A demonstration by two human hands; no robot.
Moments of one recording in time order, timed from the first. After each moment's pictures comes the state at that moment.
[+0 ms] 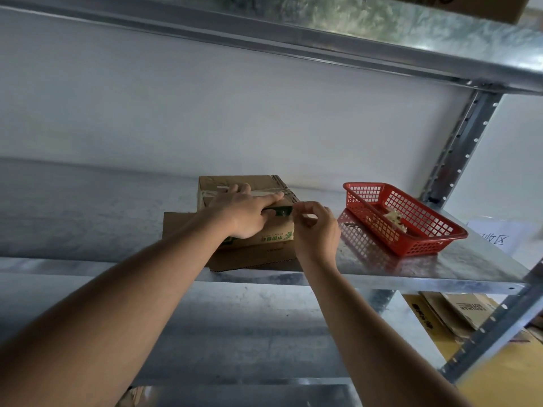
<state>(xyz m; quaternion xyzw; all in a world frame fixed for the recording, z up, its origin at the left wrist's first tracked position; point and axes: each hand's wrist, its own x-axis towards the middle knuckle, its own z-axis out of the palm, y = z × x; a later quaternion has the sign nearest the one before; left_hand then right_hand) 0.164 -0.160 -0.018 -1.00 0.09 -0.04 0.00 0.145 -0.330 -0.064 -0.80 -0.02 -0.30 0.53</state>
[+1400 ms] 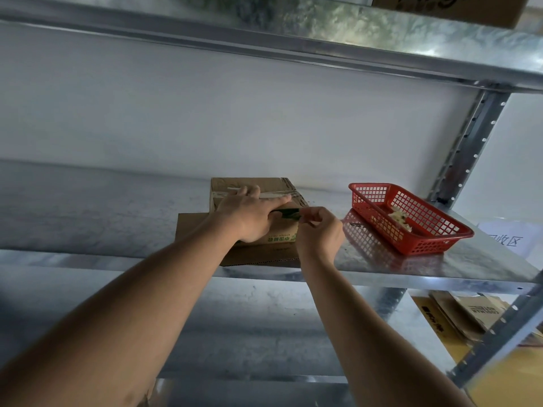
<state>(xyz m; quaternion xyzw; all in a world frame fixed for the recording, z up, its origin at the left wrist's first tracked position) 0.151 -0.163 -0.021 -0.99 0.10 -0.07 0.02 0.137 -0.318 -0.059 -0.77 0.08 -0.28 0.57</state>
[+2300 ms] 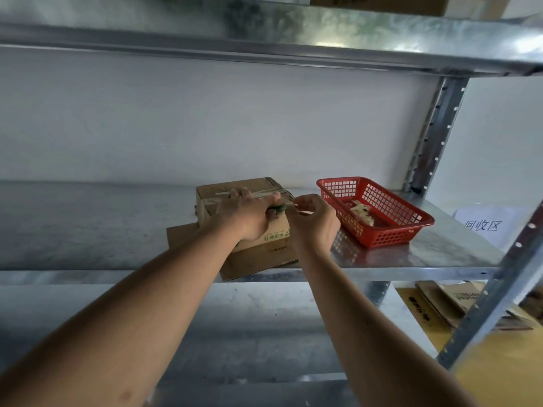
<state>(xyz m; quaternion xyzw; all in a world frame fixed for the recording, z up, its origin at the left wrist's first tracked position) 0.164 -0.254 -0.012 -1.00 0.05 -0.05 0.02 0.142 -0.396 -0.038 -0.78 0.05 -0.29 0.55</state>
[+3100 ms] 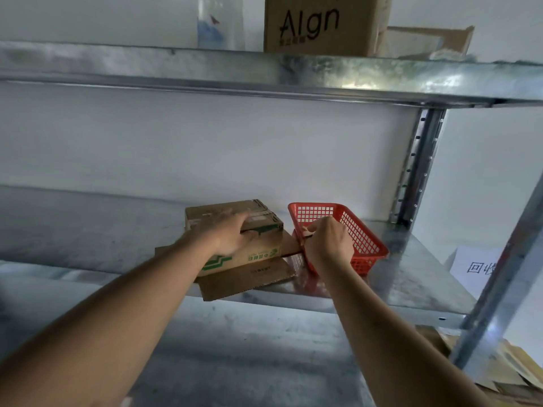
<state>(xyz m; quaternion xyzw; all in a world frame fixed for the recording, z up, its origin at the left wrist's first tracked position) 0.159 -0.344 0.002 -1.00 -0.02 -0.06 -0.06 0.200 -0.563 -0.025 -0.95 -0.01 -0.20 0.25</state>
